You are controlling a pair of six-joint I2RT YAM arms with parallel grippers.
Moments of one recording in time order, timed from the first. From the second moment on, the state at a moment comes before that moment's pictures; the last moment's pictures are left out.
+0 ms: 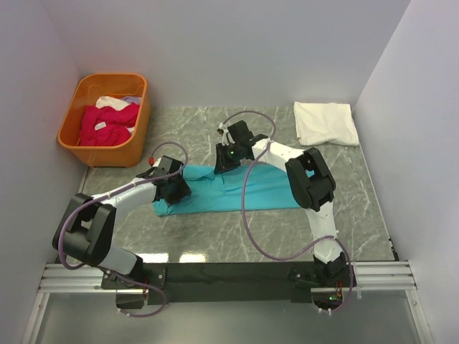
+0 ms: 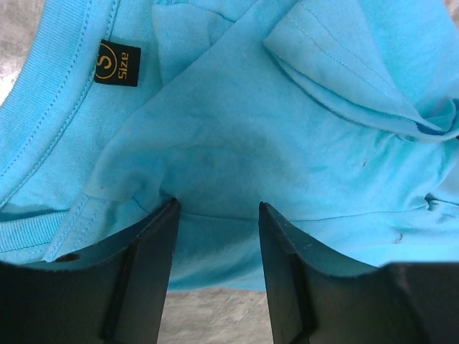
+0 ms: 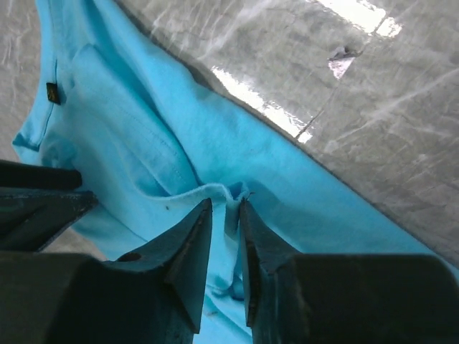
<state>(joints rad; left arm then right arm) -0.41 1.47 0.75 -0.33 -0.10 -0.92 0.57 2.18 1.61 -0.37 -0.44 0.32</state>
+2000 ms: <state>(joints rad) -0.39 2.13 1.59 -0.55 -0.23 -0.71 0.57 1.73 1.05 -0.67 -0.08 0.28</state>
